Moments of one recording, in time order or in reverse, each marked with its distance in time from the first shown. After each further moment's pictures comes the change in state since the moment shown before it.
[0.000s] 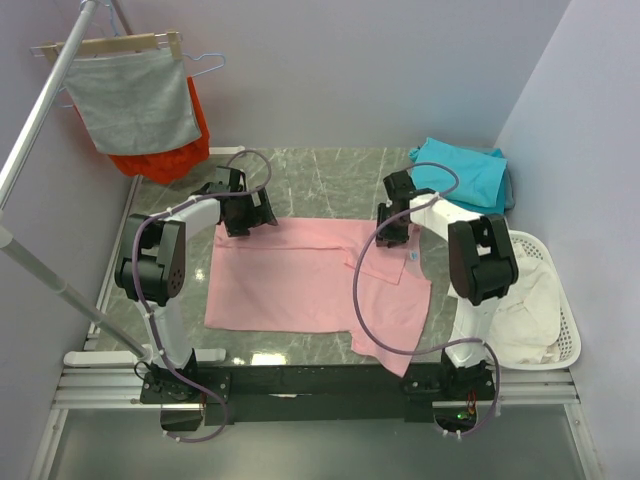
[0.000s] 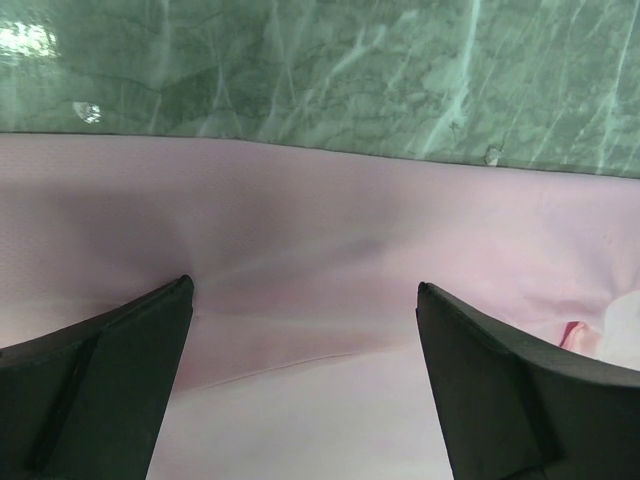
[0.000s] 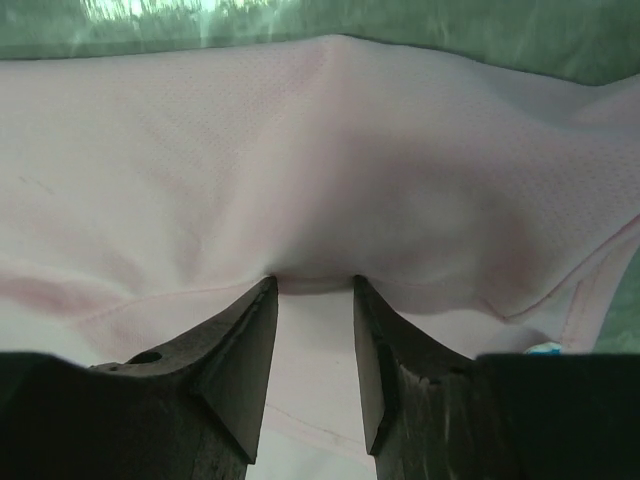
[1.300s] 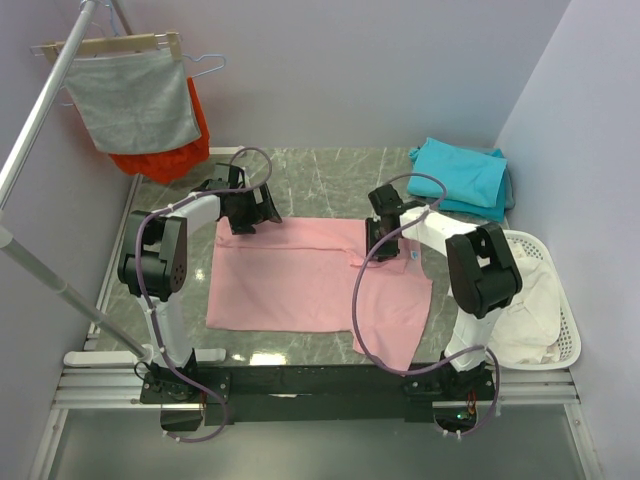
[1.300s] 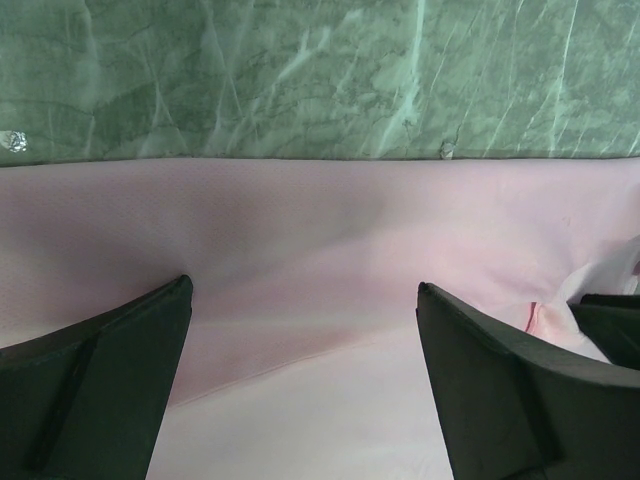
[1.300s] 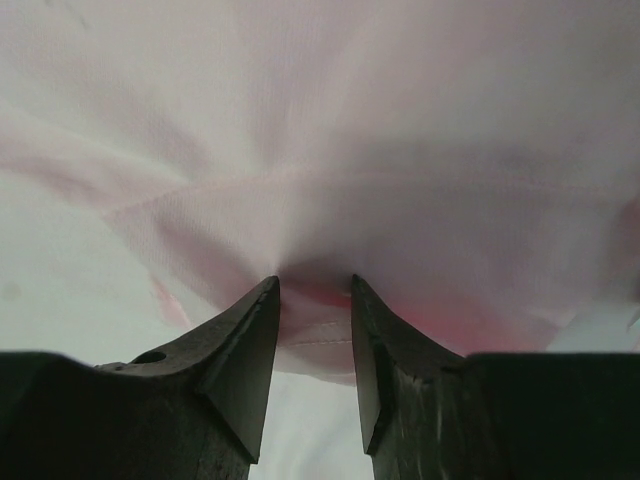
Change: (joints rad) left arm 0.011 0.041 0.049 -0.007 0.114 0.001; right arm 0.108 -0.066 -0.086 0.004 0.004 0.014
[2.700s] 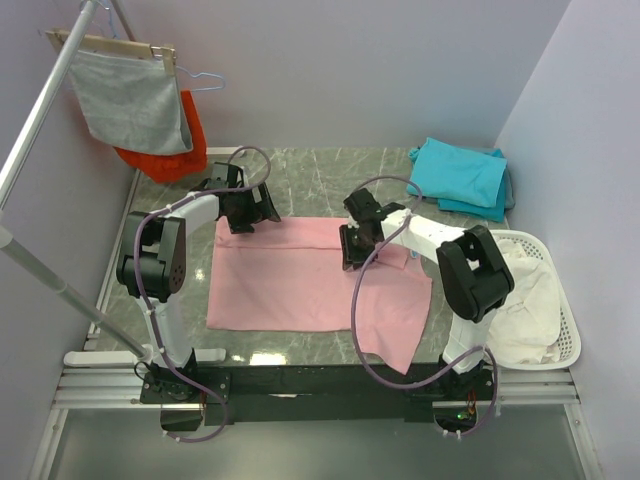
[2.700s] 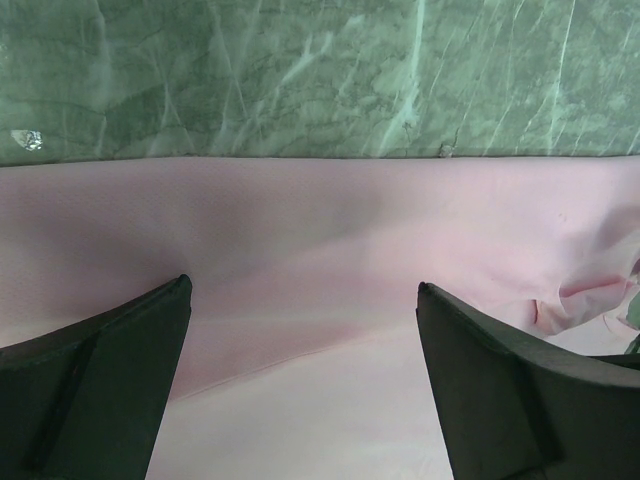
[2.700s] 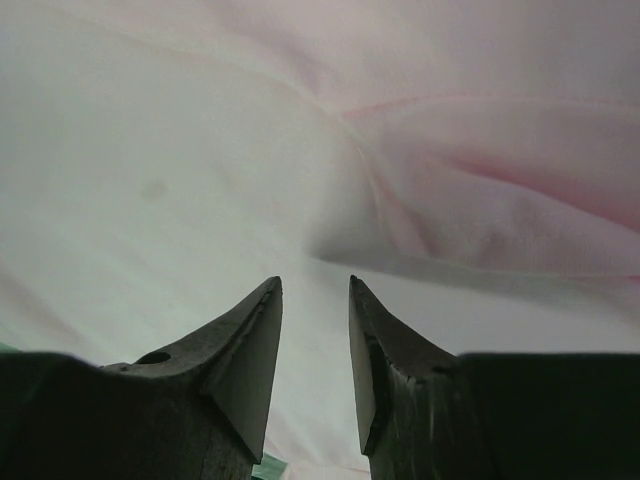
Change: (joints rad) left arm 0.005 -0.011 0.000 -0.005 -0.006 0.000; right arm 0.149 -0.008 0.045 -0.048 -0.119 0.016
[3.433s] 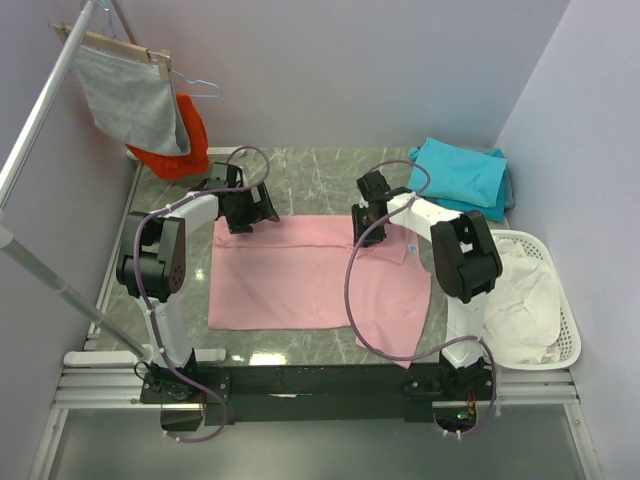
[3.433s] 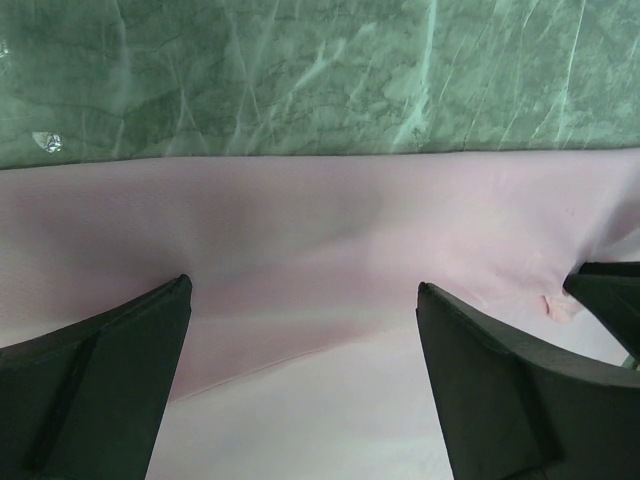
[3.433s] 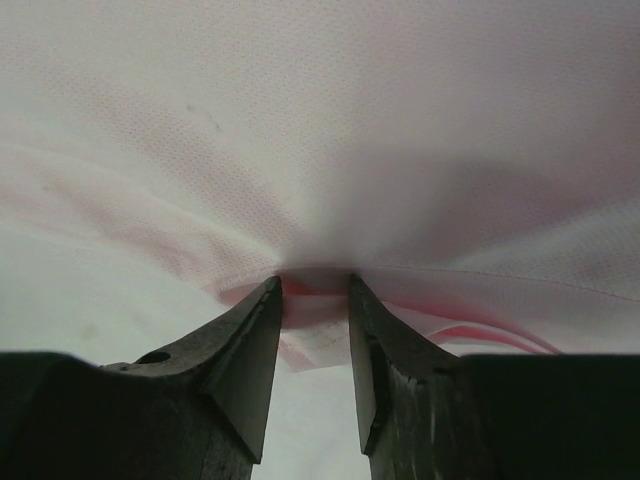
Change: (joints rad) left arm 0.004 0.000 0.000 -0.001 -0.013 0.000; right arm -0.129 0.162 0.164 0.040 0.066 -0.069
